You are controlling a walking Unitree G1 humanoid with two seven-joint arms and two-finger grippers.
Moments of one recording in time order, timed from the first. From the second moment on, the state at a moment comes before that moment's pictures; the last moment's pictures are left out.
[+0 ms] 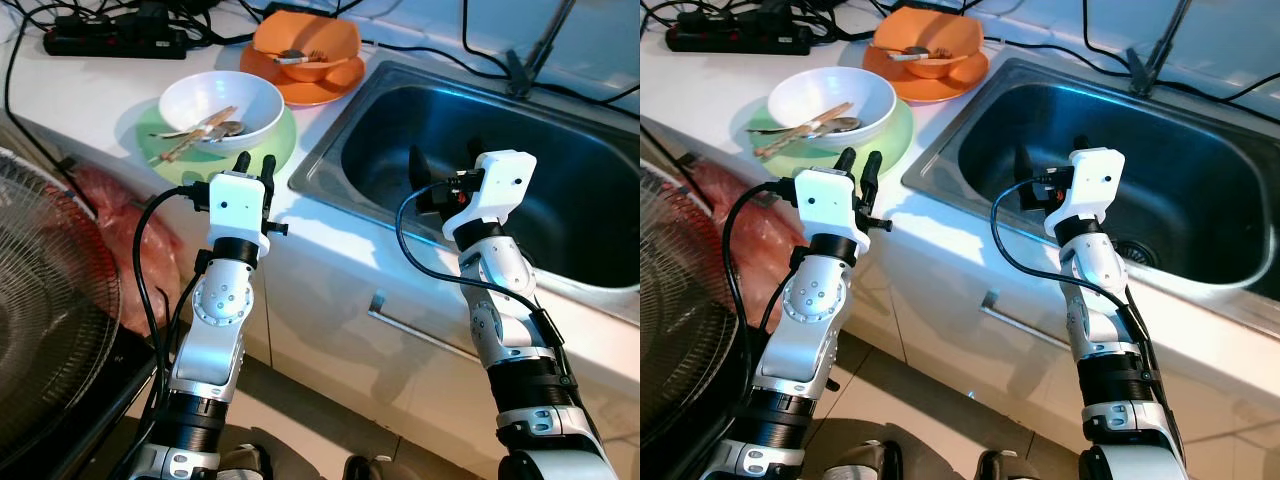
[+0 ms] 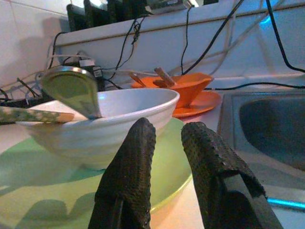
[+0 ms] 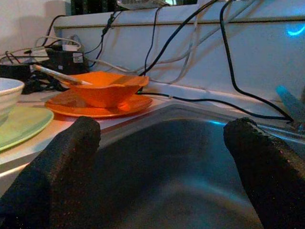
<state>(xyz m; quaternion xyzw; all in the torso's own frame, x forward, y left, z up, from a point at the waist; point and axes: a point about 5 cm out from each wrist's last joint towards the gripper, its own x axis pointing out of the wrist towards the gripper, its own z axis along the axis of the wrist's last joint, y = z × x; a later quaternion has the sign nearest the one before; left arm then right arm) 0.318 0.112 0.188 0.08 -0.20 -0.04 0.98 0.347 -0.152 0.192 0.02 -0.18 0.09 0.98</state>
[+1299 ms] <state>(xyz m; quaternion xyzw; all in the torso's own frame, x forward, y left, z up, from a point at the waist) 0.280 0.119 0.188 0.12 -0.19 -0.09 0.97 0.334 -0.184 0.173 -0.04 -0.13 0.26 0.96</state>
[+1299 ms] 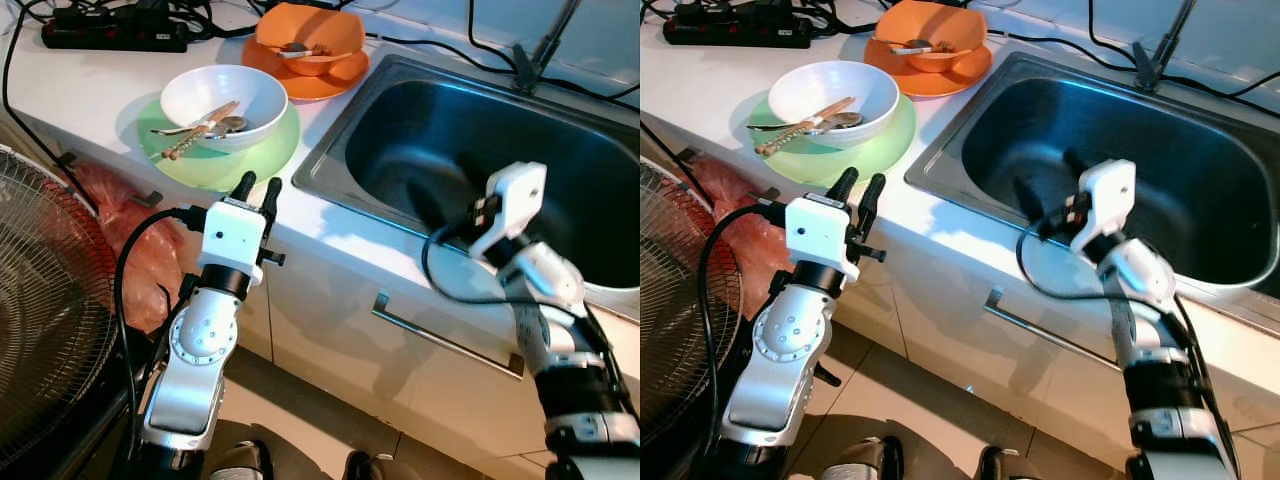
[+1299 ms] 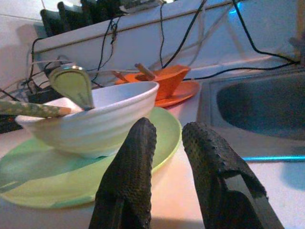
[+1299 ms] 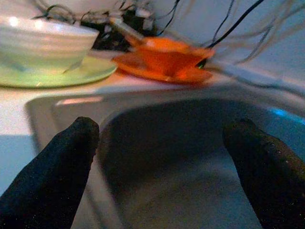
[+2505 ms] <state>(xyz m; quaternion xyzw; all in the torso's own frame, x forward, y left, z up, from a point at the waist) 0.254 0.134 0.202 0.16 -0.21 0.00 0.96 0.338 -0.180 0.163 -0.02 -0.12 0.28 0.95</state>
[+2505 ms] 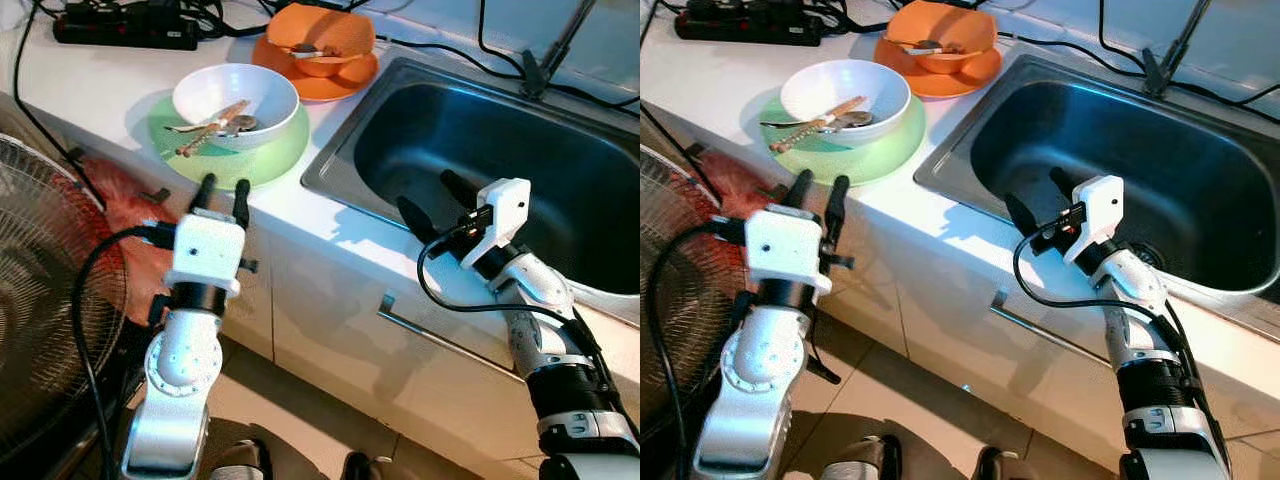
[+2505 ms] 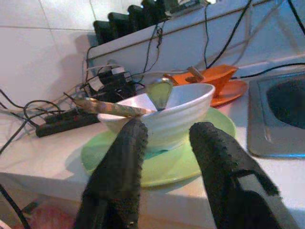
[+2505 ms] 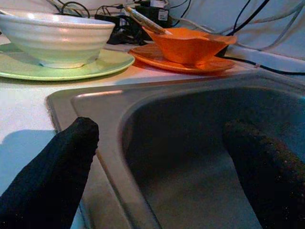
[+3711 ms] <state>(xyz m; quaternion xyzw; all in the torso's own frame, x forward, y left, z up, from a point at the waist) 0.256 0.157 0.214 0.22 -0.25 0.09 0.94 0.339 -0.176 0.163 -0.02 -0.13 0.28 0.95</state>
